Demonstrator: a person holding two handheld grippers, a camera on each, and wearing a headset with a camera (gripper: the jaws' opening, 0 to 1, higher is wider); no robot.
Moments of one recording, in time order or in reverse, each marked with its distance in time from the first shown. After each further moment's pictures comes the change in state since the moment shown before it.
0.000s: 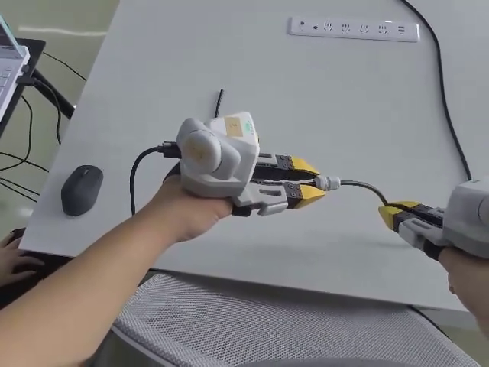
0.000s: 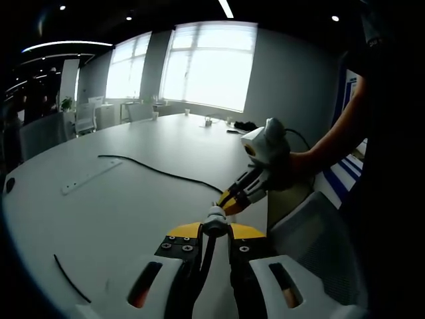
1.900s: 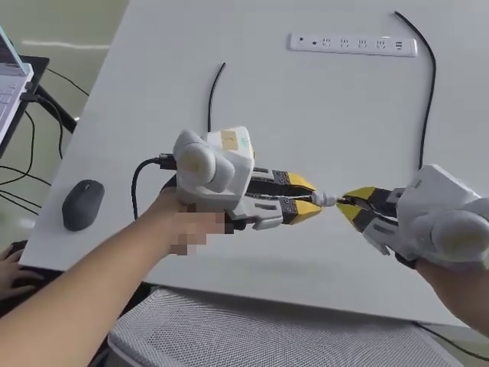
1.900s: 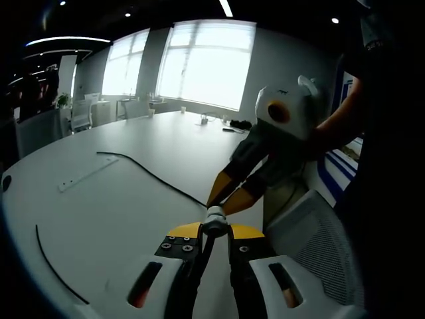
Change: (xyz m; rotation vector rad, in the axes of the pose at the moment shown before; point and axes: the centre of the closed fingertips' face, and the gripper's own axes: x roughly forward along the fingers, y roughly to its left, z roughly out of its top) left arm -0.002 0.008 -0.007 -0.013 0.015 -0.036; right arm -0.009 0.086 0.067 -0.518 -0.034 0.147
